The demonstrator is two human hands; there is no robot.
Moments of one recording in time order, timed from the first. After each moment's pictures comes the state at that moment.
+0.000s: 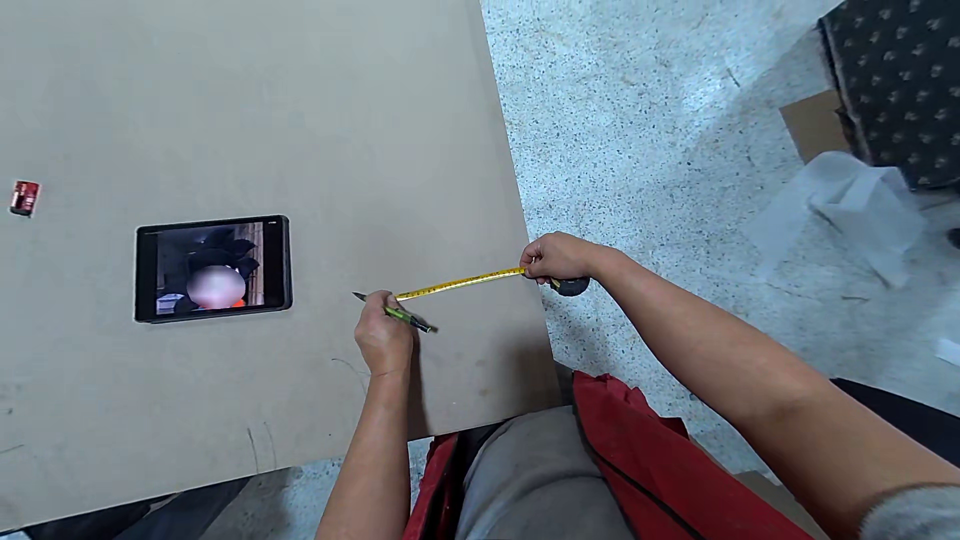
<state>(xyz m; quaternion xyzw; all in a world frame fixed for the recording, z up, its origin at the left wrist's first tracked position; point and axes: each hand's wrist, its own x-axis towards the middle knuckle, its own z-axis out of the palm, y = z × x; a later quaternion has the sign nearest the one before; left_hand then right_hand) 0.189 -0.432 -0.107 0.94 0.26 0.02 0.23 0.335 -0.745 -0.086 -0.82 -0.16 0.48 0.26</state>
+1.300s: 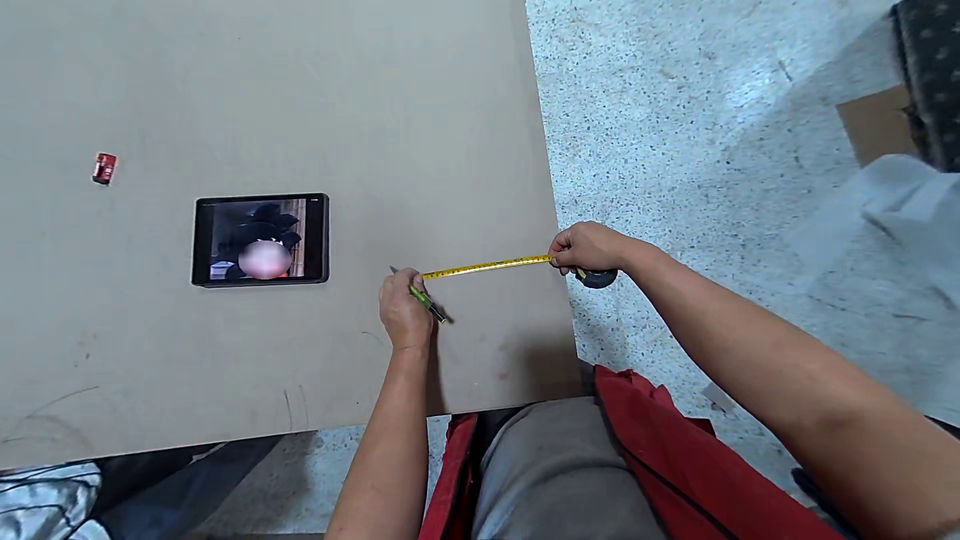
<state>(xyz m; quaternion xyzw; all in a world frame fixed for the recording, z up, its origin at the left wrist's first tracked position) 0.186 -0.411 -0.117 0.95 0.21 0.04 0.23 0.331 -0.742 -0.088 -0.84 -0.17 0.45 0.24</state>
